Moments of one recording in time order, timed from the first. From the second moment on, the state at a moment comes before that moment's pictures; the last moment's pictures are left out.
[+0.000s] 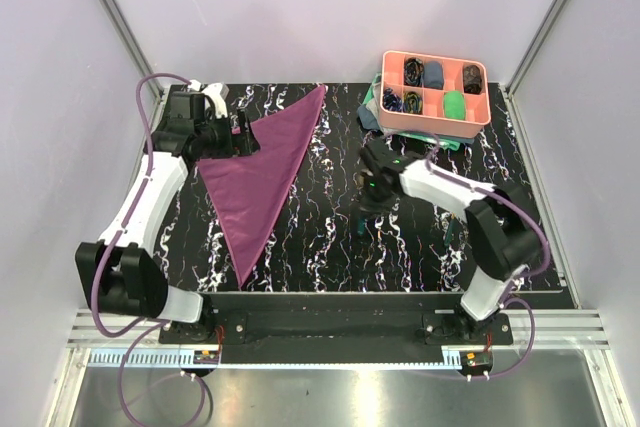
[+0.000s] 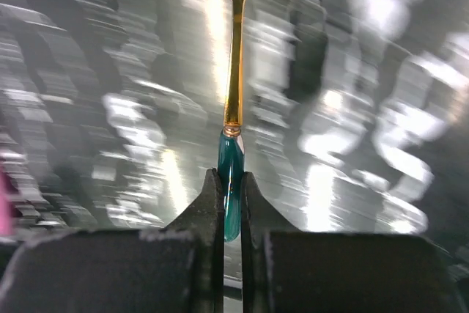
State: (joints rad) left arm -0.10 1.41 1.28 -0.61 0.27 -0.21; right arm 0.57 1.71 1.12 -0.63 -0.07 0.68
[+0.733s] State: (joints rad) left arm -0.10 1.34 1.28 -0.60 0.28 -0.22; right arm 0.79 2.38 2.05 -0.59 -0.11 0.91
